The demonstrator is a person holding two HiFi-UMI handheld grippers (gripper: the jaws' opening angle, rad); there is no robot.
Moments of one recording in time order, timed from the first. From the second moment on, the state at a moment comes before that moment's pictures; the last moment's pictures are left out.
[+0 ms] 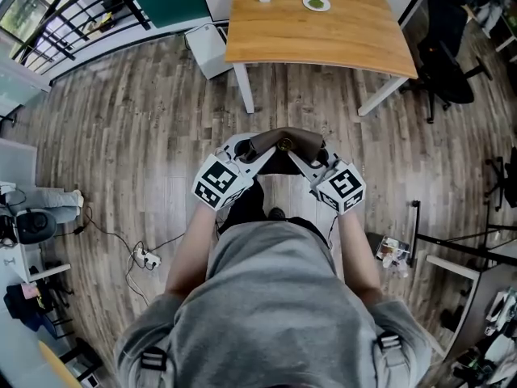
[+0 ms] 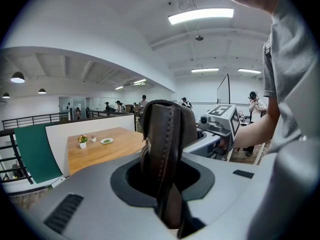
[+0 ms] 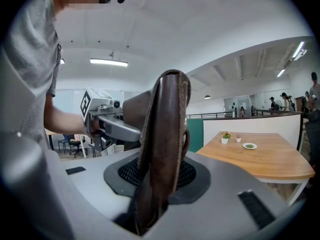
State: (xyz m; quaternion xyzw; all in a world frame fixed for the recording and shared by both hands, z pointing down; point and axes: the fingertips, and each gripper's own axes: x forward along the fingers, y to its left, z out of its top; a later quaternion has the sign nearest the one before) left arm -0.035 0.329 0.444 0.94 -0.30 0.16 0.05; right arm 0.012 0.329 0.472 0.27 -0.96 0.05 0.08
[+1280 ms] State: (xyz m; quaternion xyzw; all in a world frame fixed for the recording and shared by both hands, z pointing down) left arm -0.083 0.163 0.447 0.95 -0.25 0.16 0.06; right arm -0.037 0.168 0.475 0.31 -0.94 0.06 0.09
